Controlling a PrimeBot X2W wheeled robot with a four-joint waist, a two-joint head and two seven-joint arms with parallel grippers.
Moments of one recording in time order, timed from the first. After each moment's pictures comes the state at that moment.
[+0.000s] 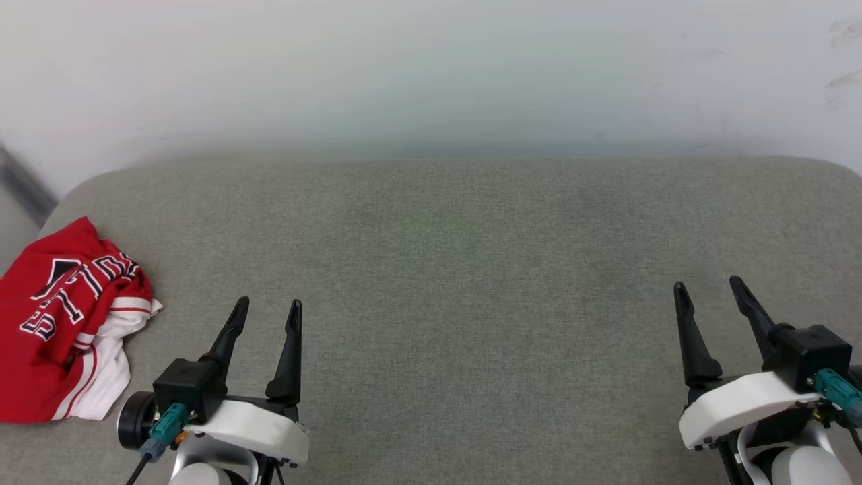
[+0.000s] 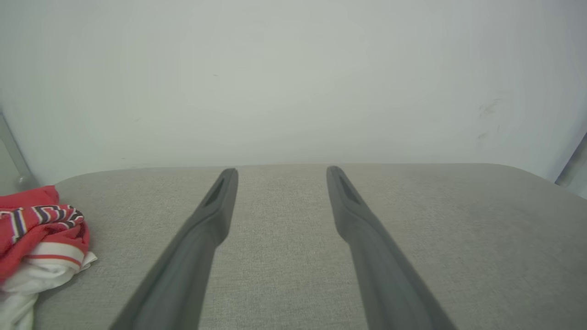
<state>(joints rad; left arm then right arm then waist) -0.09 0.10 -0.05 0.17 -0.20 -0.13 -0.26 -0.07 -0.05 -0.06 0.05 0.03 0.13 -0.06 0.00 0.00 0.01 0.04</state>
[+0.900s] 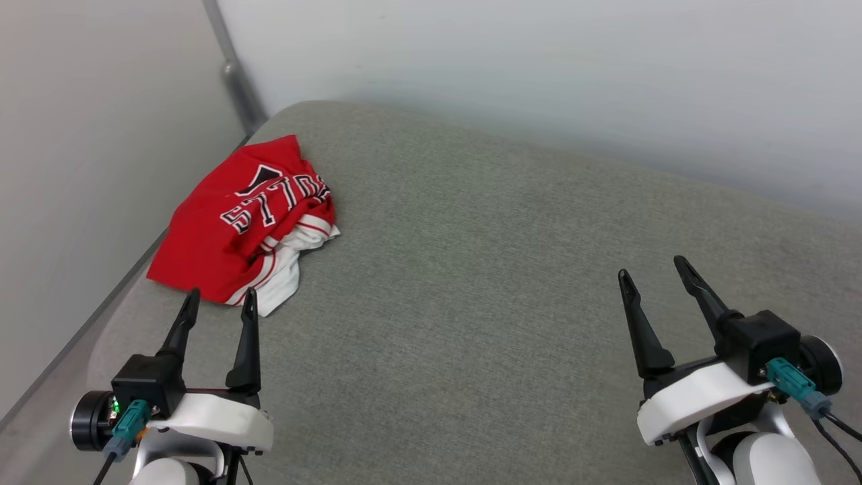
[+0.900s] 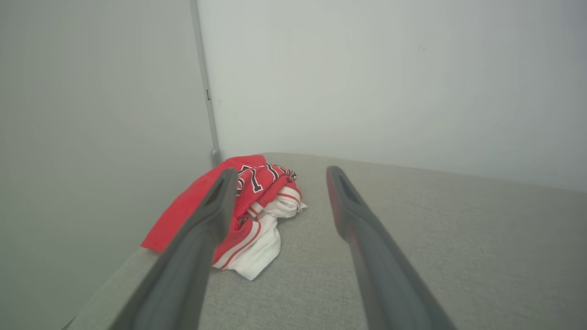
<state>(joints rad) -0.10 0.09 0.07 0.15 -0.12 -0.13 -0.26 -0.10 -0.05 0.07 0.00 0.02 0.13 -0.04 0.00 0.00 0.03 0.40</state>
